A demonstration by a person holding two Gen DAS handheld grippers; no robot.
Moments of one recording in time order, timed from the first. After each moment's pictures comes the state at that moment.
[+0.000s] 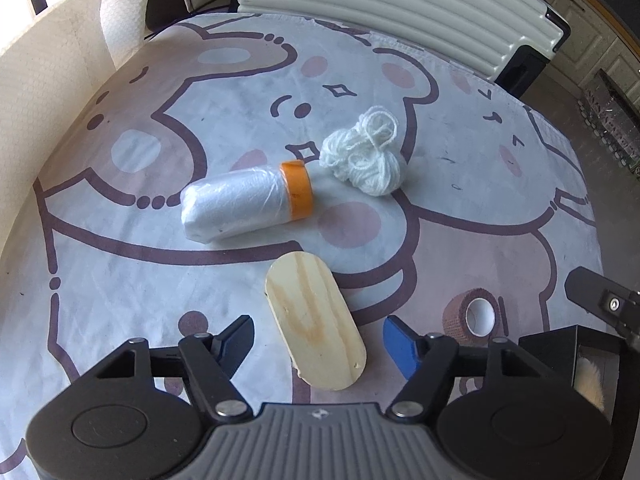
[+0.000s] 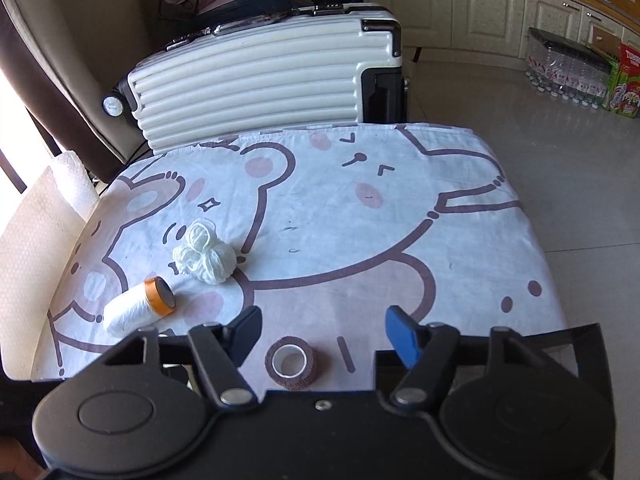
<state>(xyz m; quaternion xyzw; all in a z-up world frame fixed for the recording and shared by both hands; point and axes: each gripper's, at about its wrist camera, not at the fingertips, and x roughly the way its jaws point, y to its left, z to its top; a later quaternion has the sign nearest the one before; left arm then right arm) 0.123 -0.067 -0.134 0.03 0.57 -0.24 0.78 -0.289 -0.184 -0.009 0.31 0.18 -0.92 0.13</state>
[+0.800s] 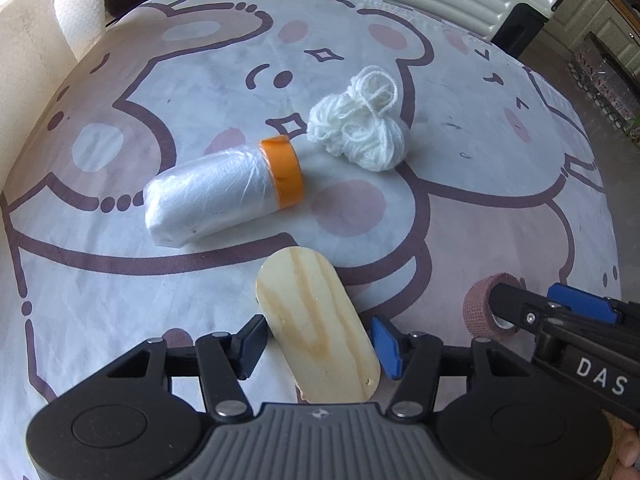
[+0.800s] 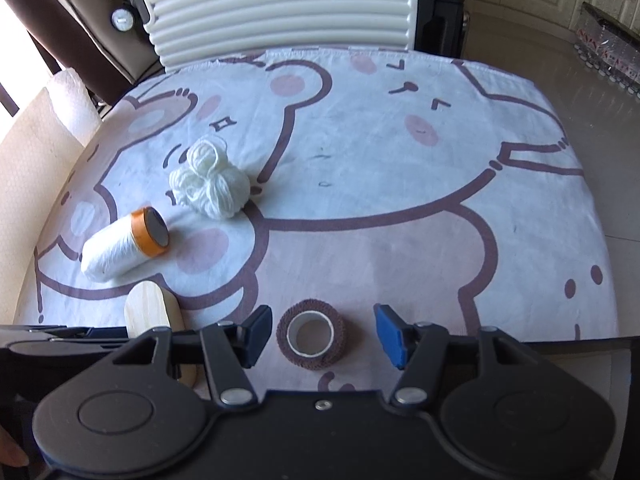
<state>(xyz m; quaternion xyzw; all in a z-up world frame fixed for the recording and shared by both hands) 0.141 -0.079 -0.164 0.07 0.59 -0.28 0.75 -0.329 -0.206 -0.065 0.40 0.23 -0.88 0.15</state>
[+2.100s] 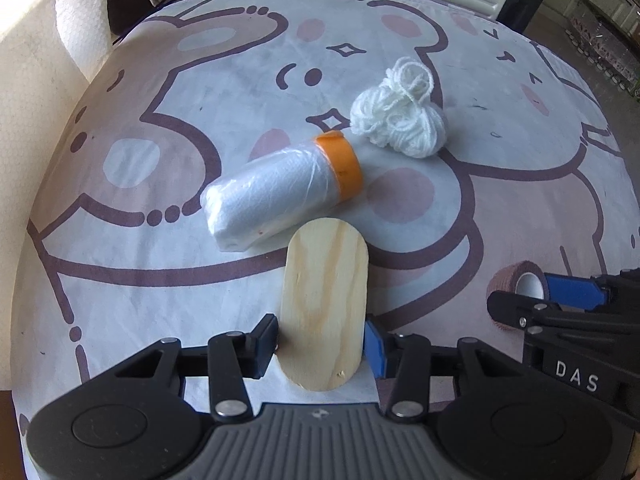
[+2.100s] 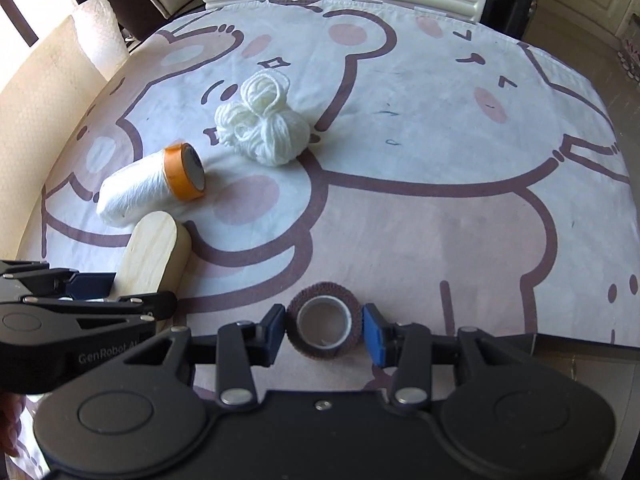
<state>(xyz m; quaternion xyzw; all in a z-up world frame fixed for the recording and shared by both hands) 0.153 -0.055 -0.165 0.13 0.58 -0.28 0.76 -0.324 -0.239 -0.095 0.44 0.28 -0.84 0.17</state>
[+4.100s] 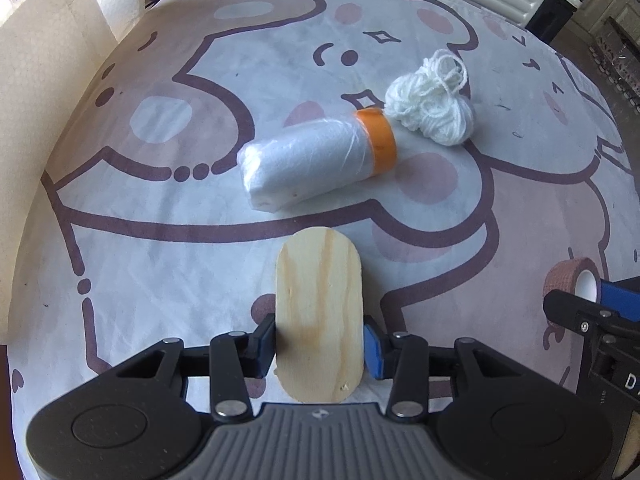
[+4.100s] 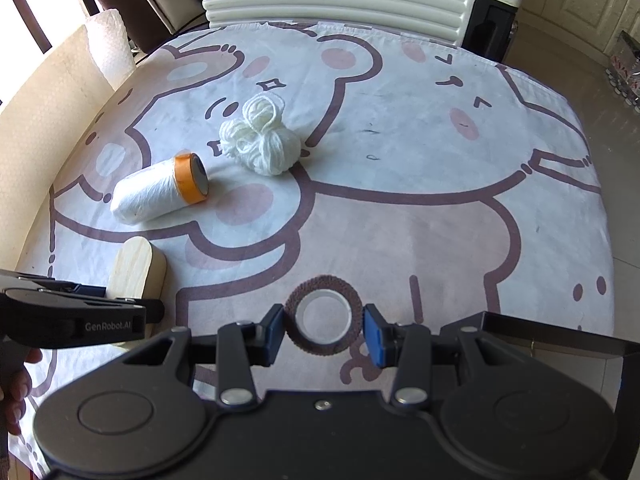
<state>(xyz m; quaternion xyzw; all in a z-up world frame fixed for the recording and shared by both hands) 0.153 -0.038 -0.160 0.09 0.61 -0.25 0.75 -0.299 -0.227 -0.071 0.40 0.29 -0.85 0.17</state>
